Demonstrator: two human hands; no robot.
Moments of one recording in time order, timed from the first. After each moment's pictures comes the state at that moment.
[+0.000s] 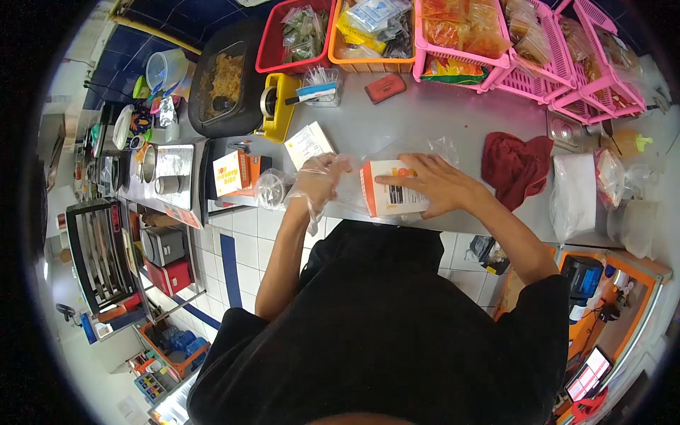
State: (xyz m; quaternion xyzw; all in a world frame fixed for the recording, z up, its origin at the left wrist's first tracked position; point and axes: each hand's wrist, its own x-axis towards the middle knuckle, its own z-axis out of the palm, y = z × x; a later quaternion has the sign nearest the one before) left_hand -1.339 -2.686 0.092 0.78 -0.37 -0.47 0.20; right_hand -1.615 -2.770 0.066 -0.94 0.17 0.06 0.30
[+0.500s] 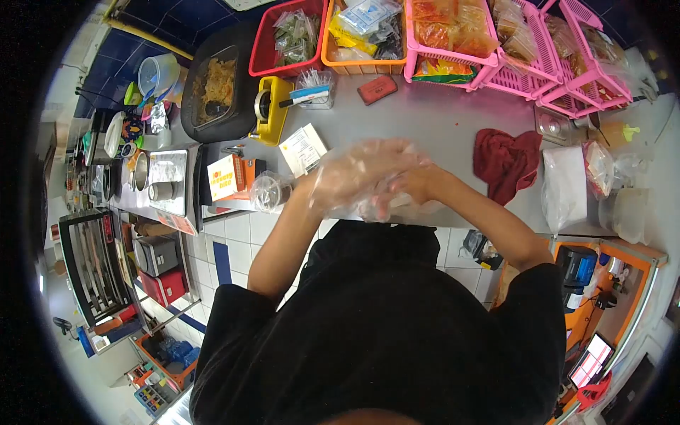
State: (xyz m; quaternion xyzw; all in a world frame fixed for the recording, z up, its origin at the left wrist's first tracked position) left_hand -1.377 -2.721 0.152 0.31 -0.65 -0.61 0.33; right_hand -1.584 -2.777 0.018 -0.91 0.11 0.31 0.26
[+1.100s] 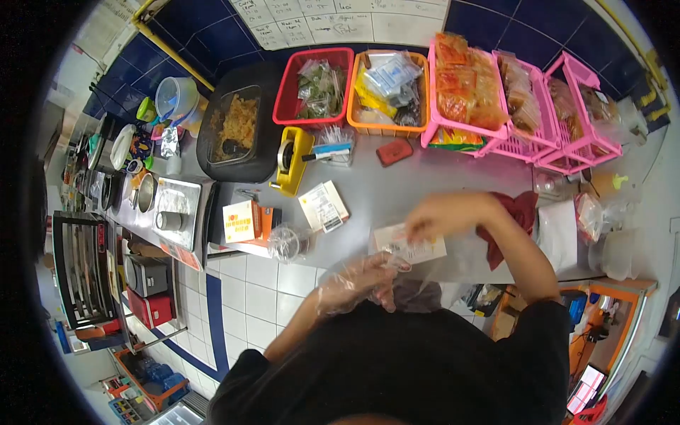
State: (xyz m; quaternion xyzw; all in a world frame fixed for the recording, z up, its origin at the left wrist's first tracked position) left_hand -1.355 -2.642 0.153 0.35 -0.25 -0.85 0.32; right_hand -1.559 -2.848 0.168 -0.81 0.10 0.22 0.54
